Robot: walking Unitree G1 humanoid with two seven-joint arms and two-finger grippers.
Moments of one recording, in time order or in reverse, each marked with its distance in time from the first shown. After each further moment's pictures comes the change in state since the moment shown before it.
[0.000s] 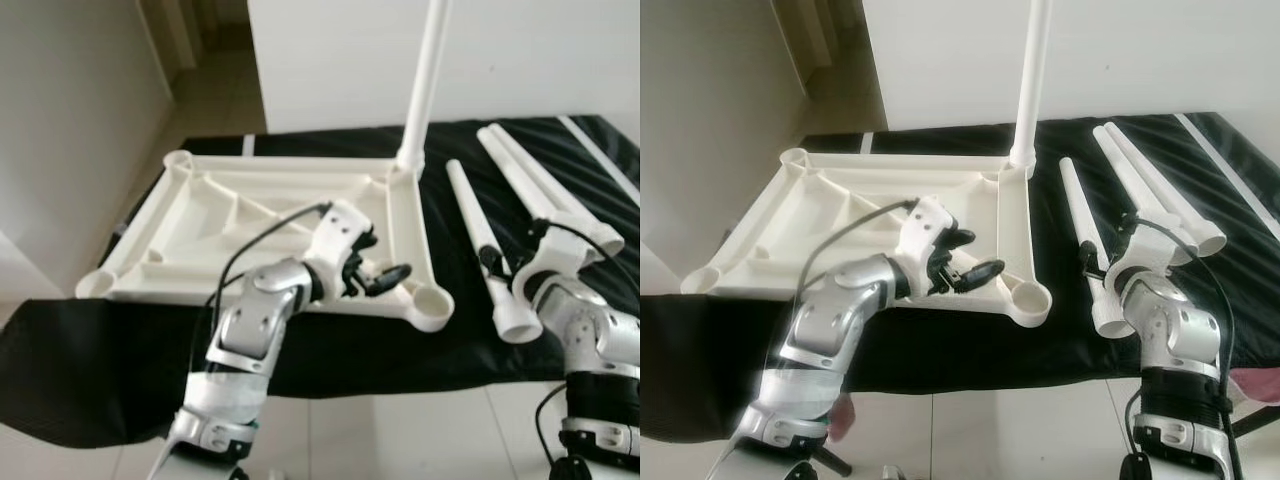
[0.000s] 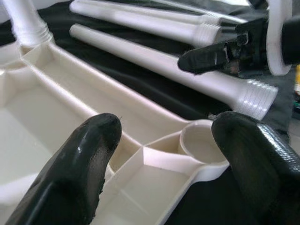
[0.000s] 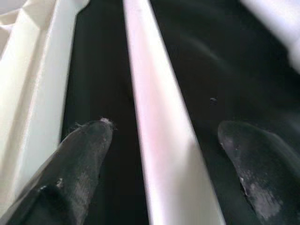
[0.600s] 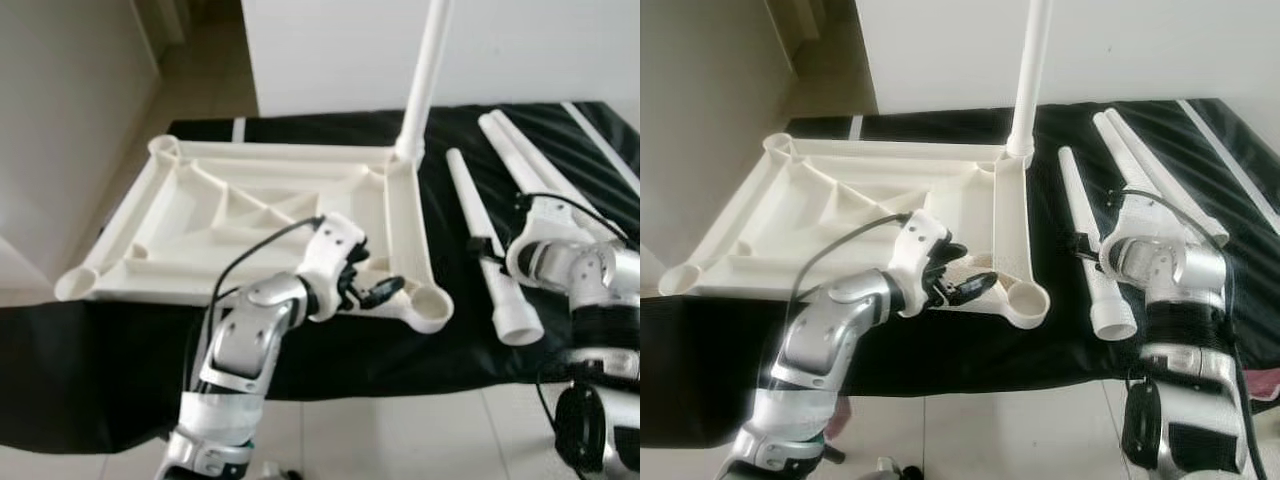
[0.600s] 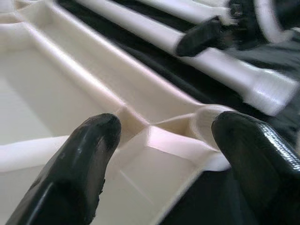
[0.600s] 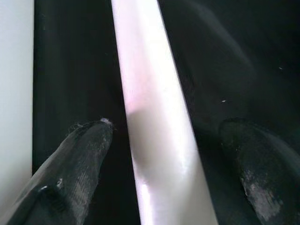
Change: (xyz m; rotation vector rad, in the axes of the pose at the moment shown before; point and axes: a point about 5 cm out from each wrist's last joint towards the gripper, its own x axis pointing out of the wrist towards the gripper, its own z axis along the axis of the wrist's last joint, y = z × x) left arm -0.011 -0.003 -0.006 -0.054 0.040 0.097; right arm 0.018 0.003 0.018 -0.009 0.227 -0.020
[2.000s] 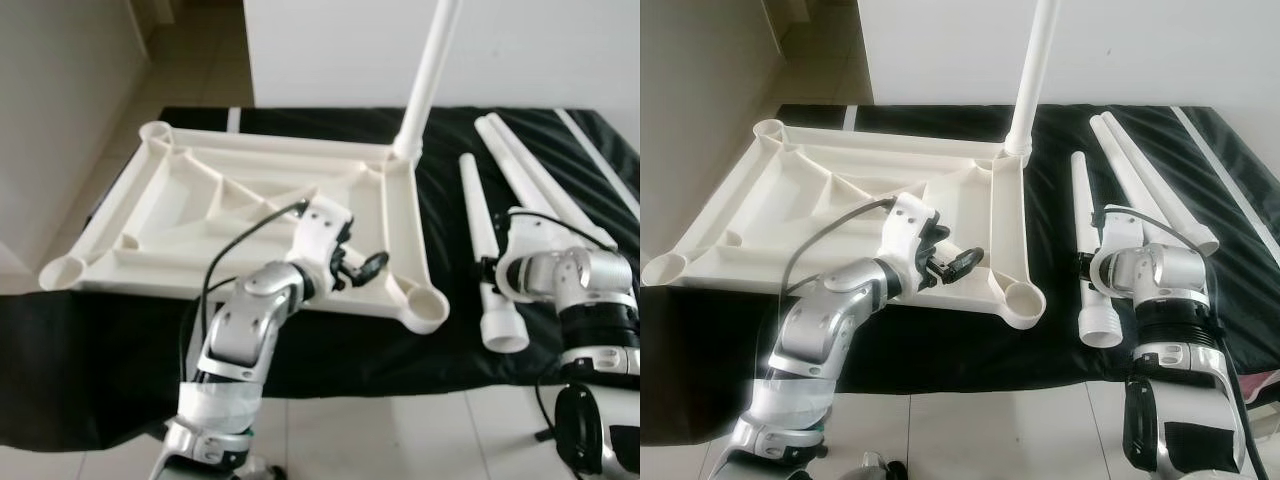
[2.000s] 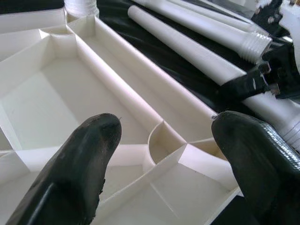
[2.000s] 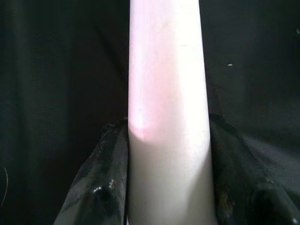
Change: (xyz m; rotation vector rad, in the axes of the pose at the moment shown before) left arm 0.004 0.012 0.012 -0.022 -0.046 0.080; right arm 0.009 0.004 -0.023 -0.116 0.116 -0.001
